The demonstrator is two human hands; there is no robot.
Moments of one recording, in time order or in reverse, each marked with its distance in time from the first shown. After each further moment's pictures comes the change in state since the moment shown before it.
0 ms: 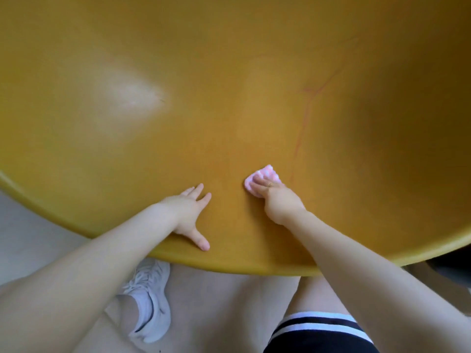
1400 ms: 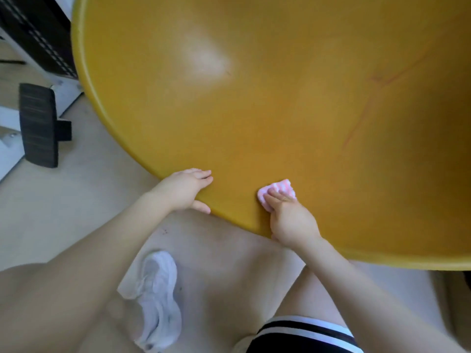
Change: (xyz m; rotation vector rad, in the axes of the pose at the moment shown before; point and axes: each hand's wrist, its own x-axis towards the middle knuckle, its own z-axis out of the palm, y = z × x) left_hand -0.070 -0.027 0.065 -0.120 0.308 -0.114; right_hand -0.069 -0.057 0.029 0.001 0.049 -0.173
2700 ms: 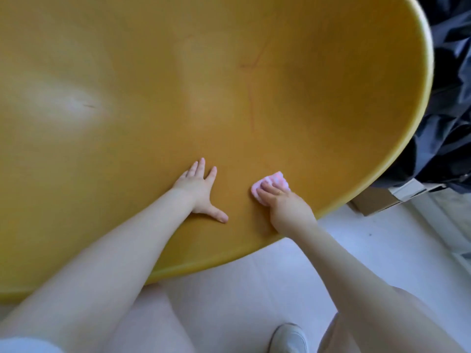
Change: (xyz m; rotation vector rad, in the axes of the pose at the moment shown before) left_hand 0.135 0.056 -0.039 0.204 -0.102 0.455; right_hand -0.010 0.005 0.004 -0.123 0.174 0.587
